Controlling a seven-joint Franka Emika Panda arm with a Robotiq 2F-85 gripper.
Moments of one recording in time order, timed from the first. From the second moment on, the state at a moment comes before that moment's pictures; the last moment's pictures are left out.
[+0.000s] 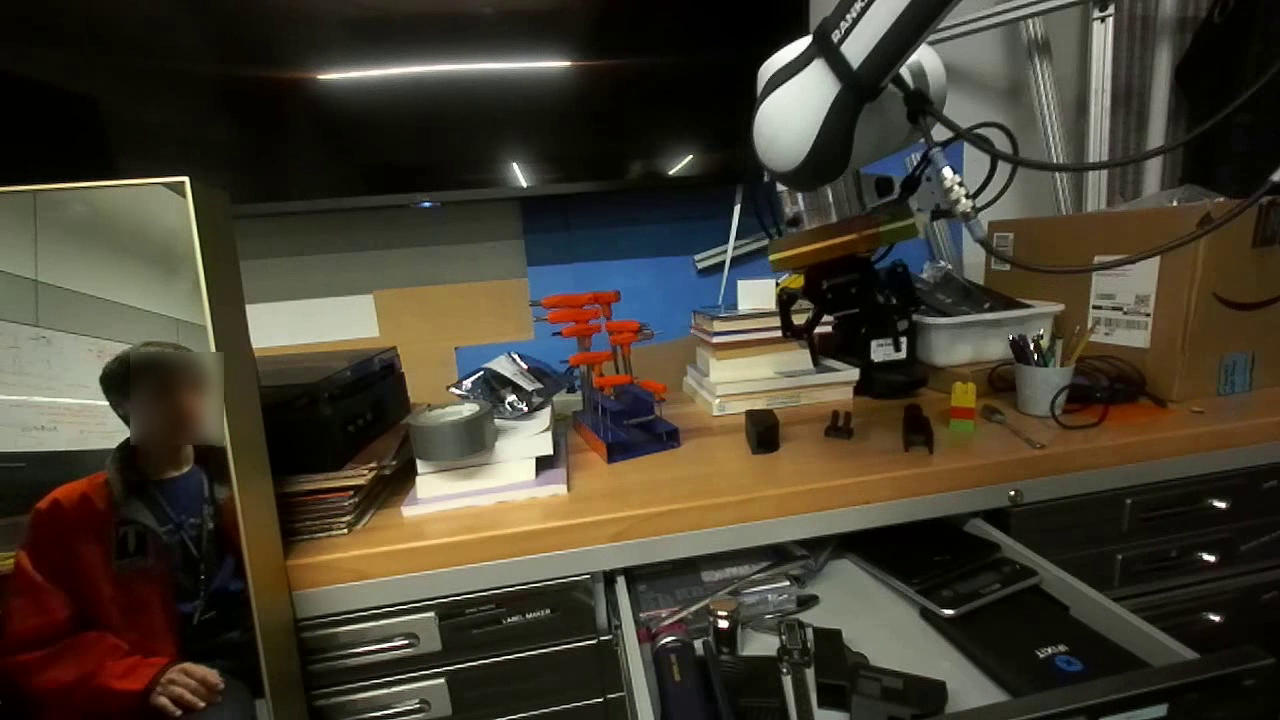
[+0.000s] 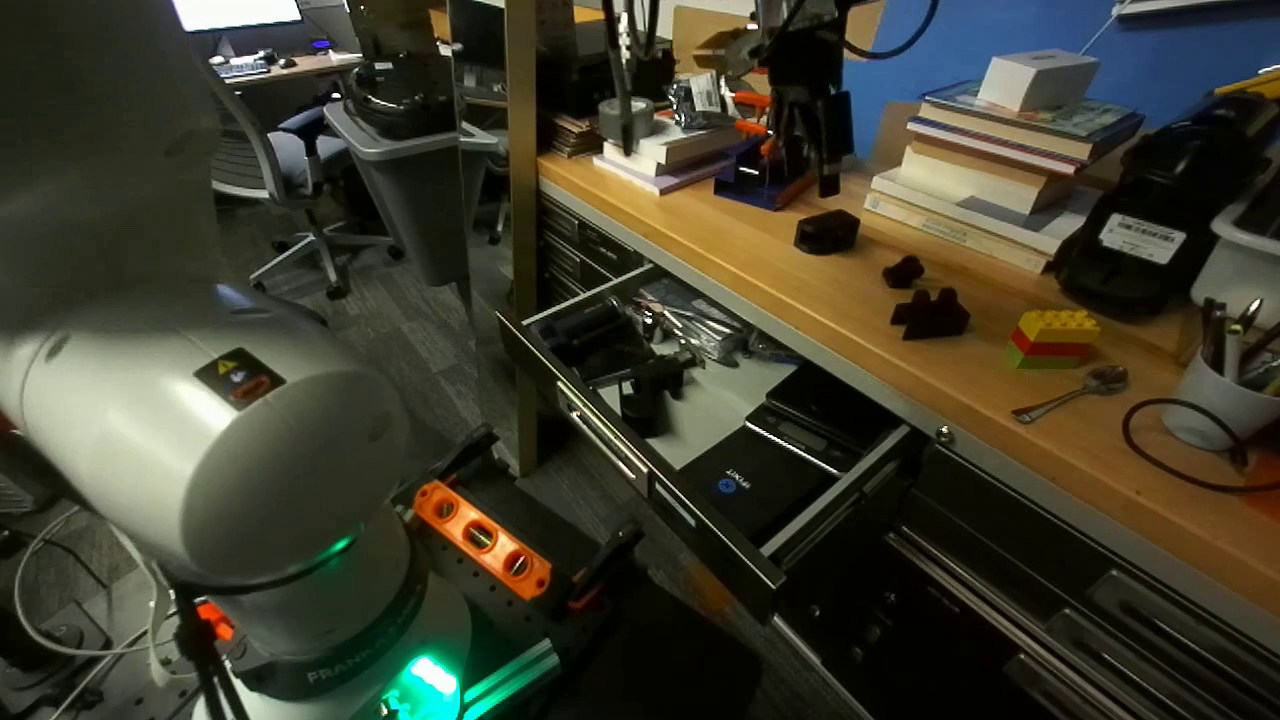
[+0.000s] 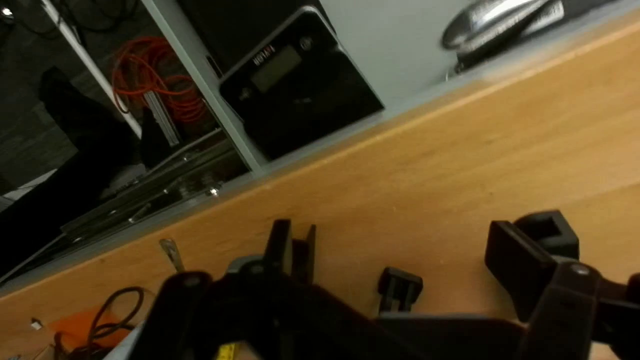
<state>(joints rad) 0.12 0.09 -0.17 -2.00 -0.32 2.09 0.82</state>
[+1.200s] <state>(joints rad) -0.09 -0.72 -0.17 -2.47 -0.21 1.75 -0.03</state>
